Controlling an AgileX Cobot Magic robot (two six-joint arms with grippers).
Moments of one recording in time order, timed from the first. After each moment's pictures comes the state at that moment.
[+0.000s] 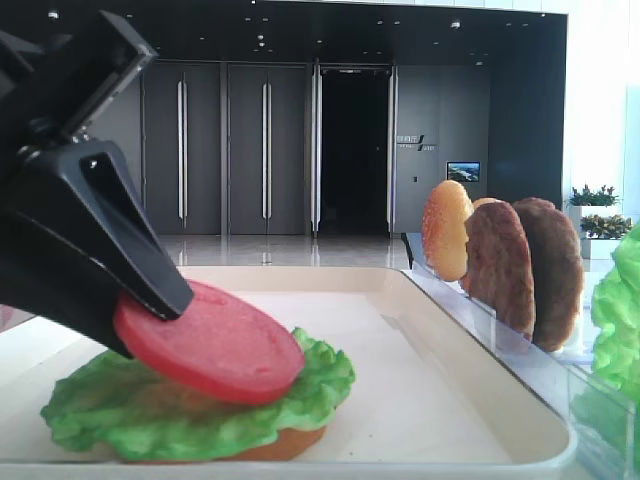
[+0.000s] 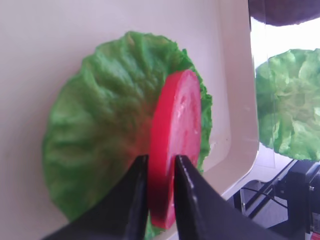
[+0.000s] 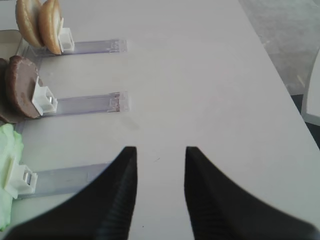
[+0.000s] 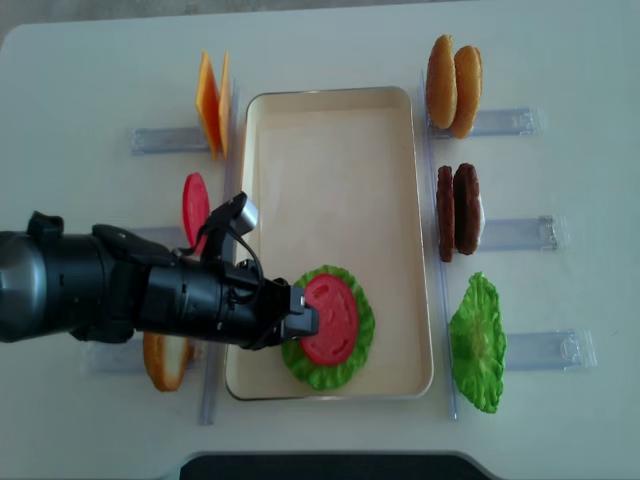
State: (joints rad) left arm -0.51 1.59 -0.50 -1.58 0.51 1.02; right arm -0.03 -0.01 -0.51 0.00 1.13 0.00
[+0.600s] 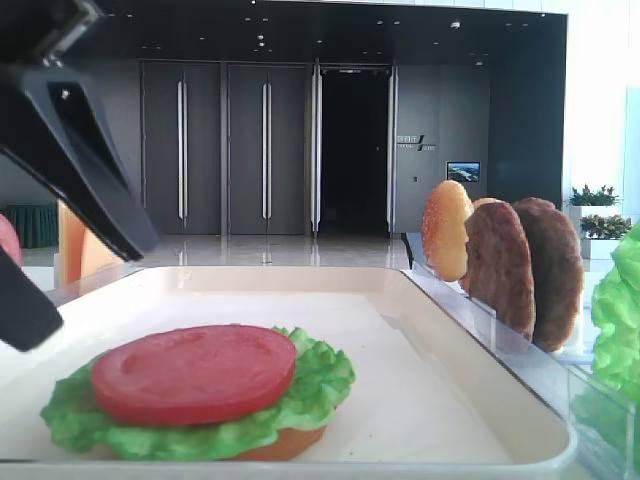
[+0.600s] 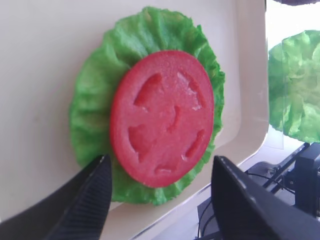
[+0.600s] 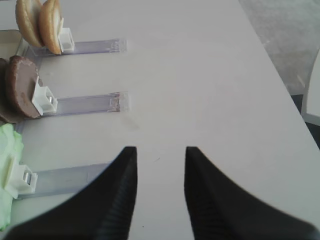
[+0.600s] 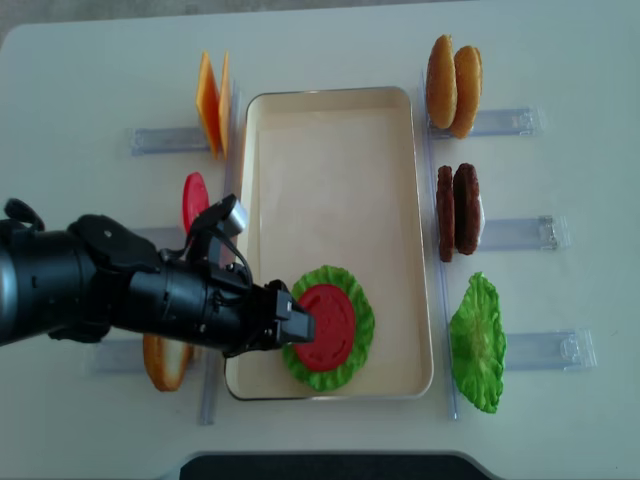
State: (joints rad) left arm -0.47 1.51 -0.50 -1.30 0.52 0.76; right arm -0.03 -0.01 -0.51 0.00 1.13 0.00
